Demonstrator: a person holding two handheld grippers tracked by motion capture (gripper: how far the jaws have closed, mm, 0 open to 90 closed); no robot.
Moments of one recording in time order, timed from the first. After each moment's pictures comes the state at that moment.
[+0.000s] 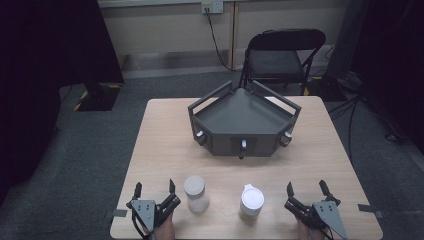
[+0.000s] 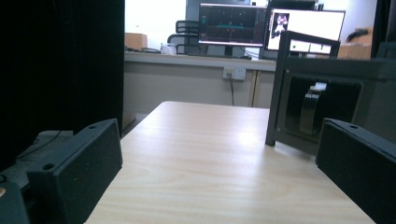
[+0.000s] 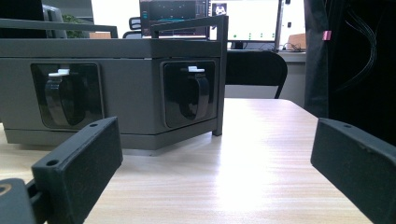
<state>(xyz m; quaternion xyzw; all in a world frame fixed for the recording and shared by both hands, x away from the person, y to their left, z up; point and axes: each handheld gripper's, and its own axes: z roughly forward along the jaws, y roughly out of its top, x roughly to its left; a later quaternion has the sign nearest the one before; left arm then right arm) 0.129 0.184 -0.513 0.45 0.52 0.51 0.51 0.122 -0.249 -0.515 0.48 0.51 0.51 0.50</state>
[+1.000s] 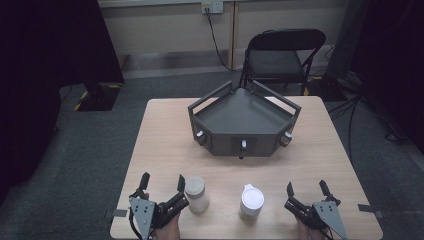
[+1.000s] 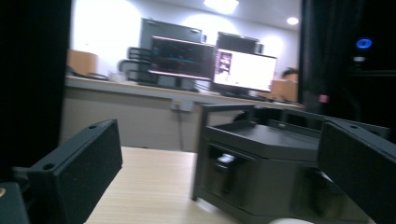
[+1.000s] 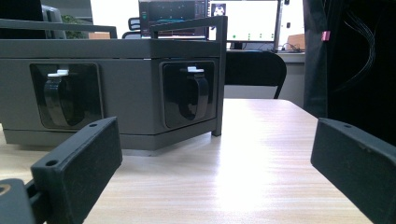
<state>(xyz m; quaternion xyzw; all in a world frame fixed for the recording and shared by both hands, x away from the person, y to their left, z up) 0.109 0.179 -0.455 0.46 0.45 0.46 0.61 0.122 -0.249 -0.516 0.48 0.51 0.51 0.50</state>
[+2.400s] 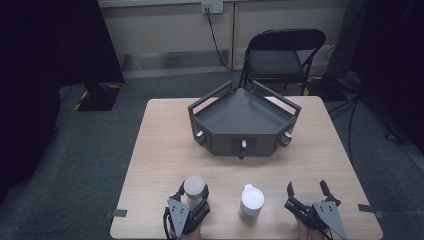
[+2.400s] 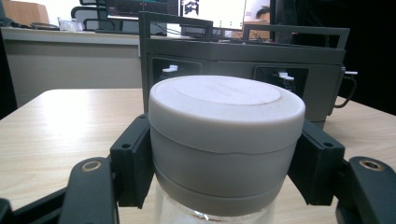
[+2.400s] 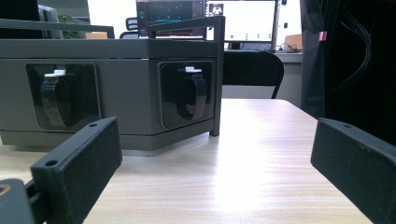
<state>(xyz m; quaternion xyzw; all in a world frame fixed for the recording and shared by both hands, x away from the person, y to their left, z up) 0.117 0.152 -0.482 0.56 0.45 0.40 0.56 0.122 -0.247 -0.516 0.48 0.50 0.51 0.51</state>
